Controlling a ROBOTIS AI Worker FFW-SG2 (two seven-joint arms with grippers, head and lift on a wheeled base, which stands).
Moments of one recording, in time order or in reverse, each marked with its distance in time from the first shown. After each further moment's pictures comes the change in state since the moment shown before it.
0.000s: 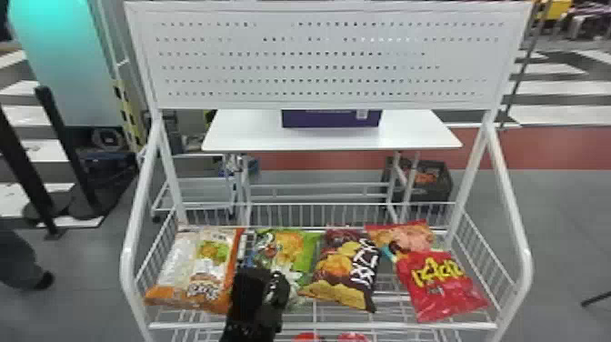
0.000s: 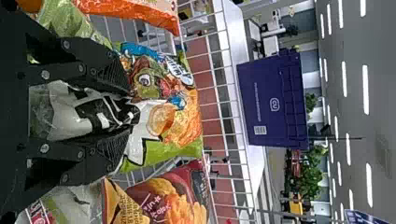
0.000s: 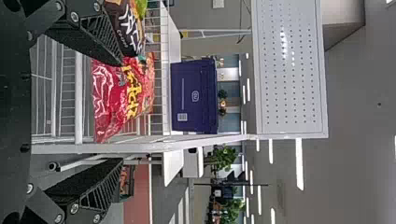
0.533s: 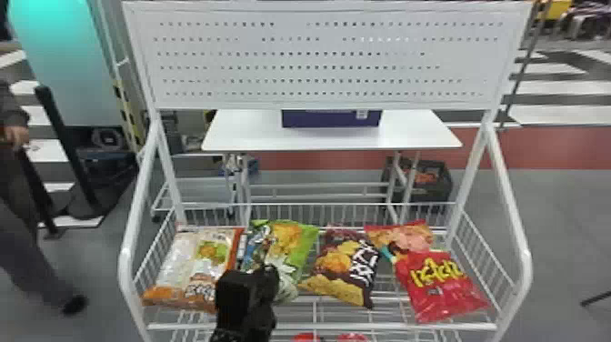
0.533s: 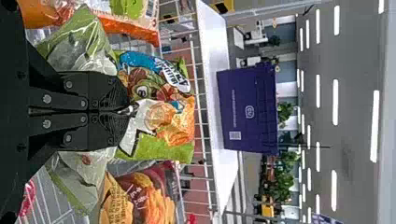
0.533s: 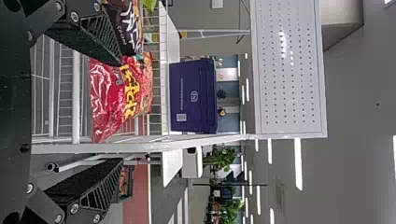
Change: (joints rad) left arm 0.113 0.015 0.036 -0.165 0.012 -0.065 0.017; right arm -0.003 0.000 0.002 0.000 -0.001 -0.003 0.000
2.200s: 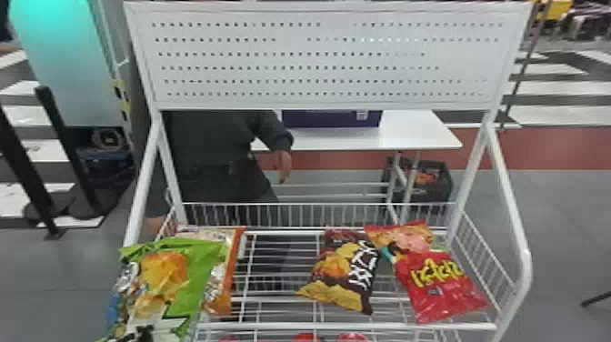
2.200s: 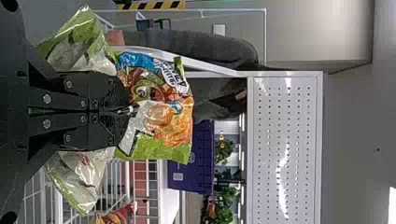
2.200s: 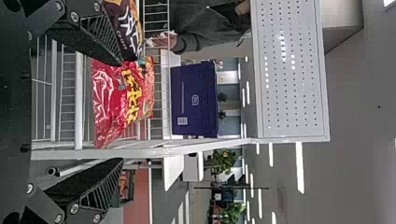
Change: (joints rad) left arm 0.773 0.171 0.297 -0.458 0.036 -0.540 0.033; right arm -0.005 -0.009 0.015 0.012 -0.001 -0.006 0.000
